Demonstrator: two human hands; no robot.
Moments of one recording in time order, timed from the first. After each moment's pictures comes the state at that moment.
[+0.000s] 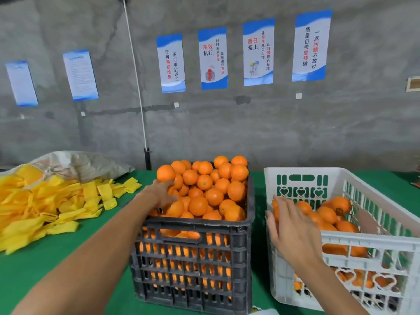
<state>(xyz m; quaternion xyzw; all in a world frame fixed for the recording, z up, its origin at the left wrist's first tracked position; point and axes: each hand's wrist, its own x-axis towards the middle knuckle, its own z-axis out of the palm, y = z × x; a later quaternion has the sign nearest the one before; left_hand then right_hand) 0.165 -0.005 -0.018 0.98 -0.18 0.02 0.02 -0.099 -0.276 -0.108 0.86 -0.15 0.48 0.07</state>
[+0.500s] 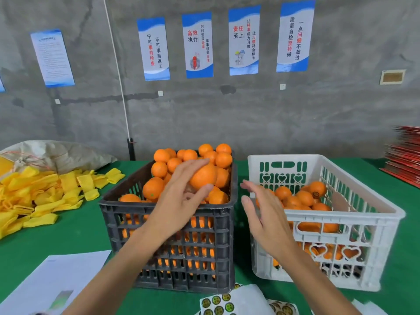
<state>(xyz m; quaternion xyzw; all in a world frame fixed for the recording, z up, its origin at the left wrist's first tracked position) 0.001 -0.035 -0.045 0.68 -0.52 0.19 0.48 -0.121 -0.246 -0.097 0.87 -0.02 0.45 -0.22</state>
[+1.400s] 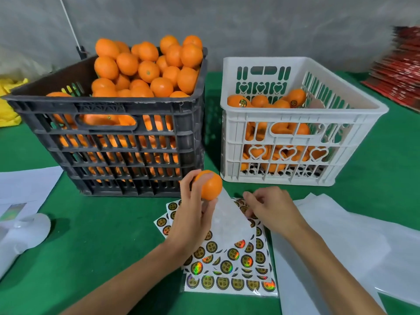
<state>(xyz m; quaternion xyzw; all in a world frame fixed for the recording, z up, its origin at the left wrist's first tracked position) -0.115 -0.082 -0.280 0.76 -0.43 0.08 0.48 -0.232 -0.266 -0.227 0.90 -0.28 0.09 -0.31</state>
